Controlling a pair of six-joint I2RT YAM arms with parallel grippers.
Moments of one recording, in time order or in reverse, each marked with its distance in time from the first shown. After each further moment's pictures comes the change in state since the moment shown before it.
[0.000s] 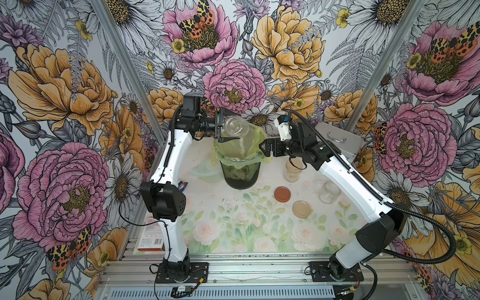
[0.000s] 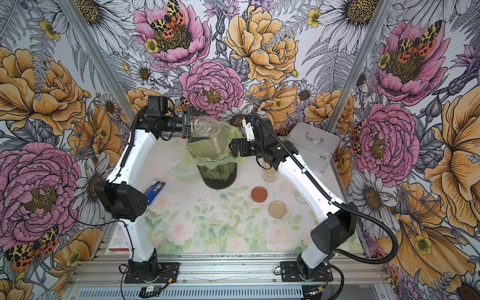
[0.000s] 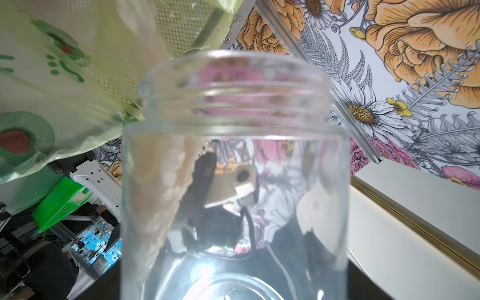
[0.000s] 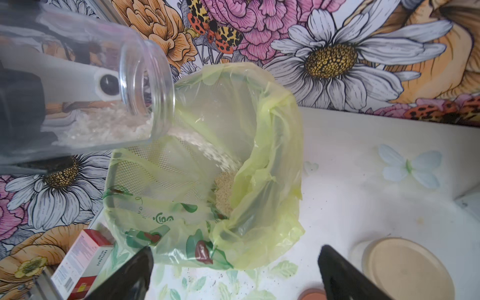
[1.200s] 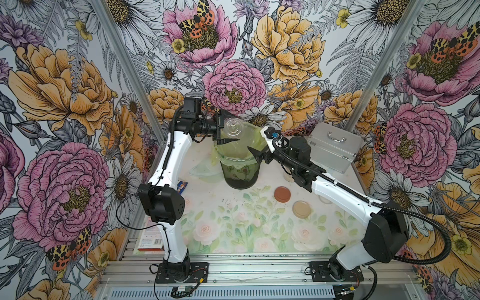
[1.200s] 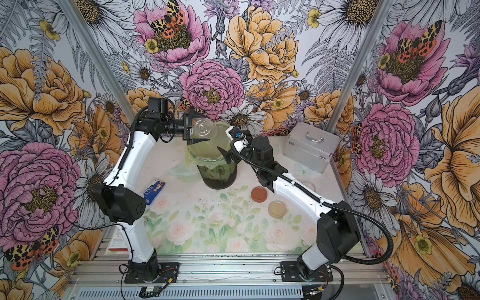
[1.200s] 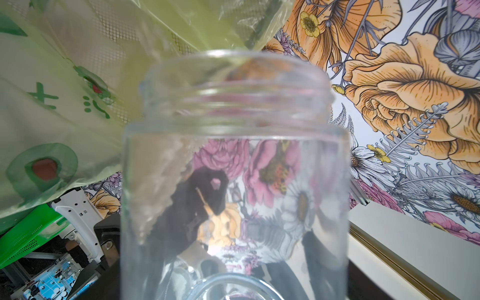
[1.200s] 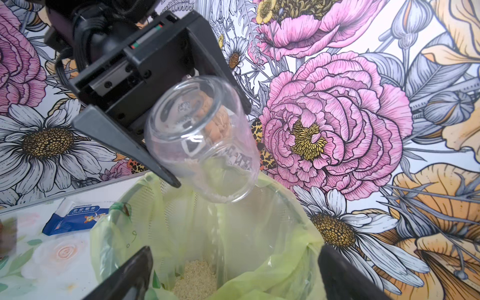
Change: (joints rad) left arm -0.021 -0.048 -0.065 -0.021 -0.200 -0.038; right arm 0.051 -0.075 -0.476 0.935 -0.096 -0.518
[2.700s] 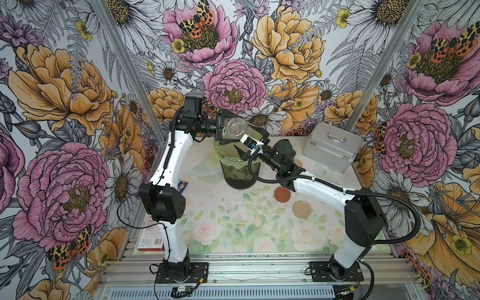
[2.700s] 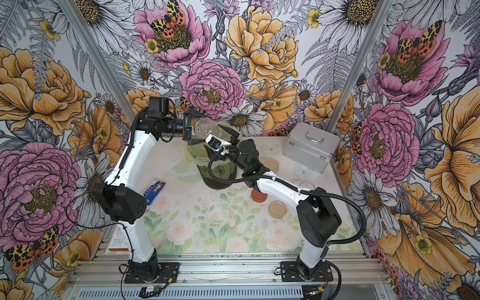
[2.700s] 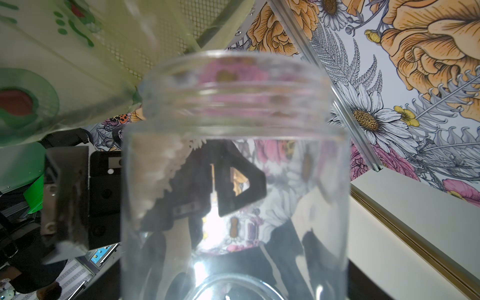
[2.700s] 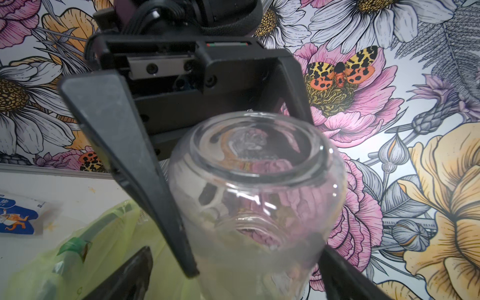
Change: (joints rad) left arm 0.001 0.013 0.021 -0.014 0.204 -0.002; right arm 0.093 0.200 0.055 0.346 0.072 -0.379
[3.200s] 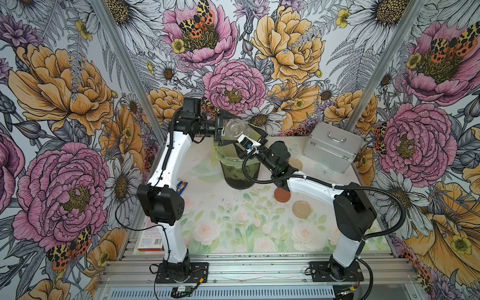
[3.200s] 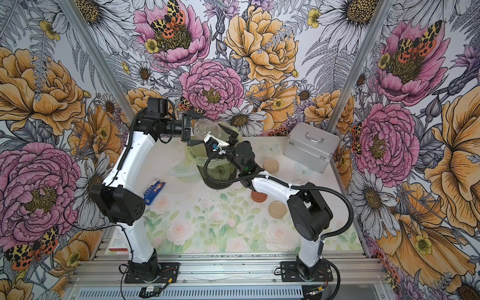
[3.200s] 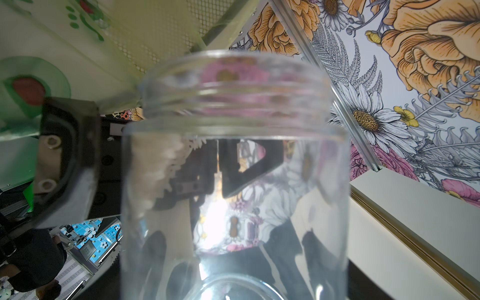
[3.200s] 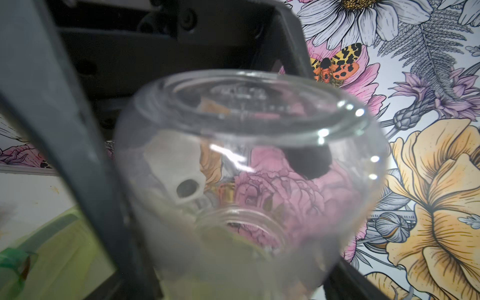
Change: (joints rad) left arm 0.011 -0.029 -0.028 0.000 0.004 0.003; right arm 0.006 0.083 0.021 0.103 0.072 -0.032
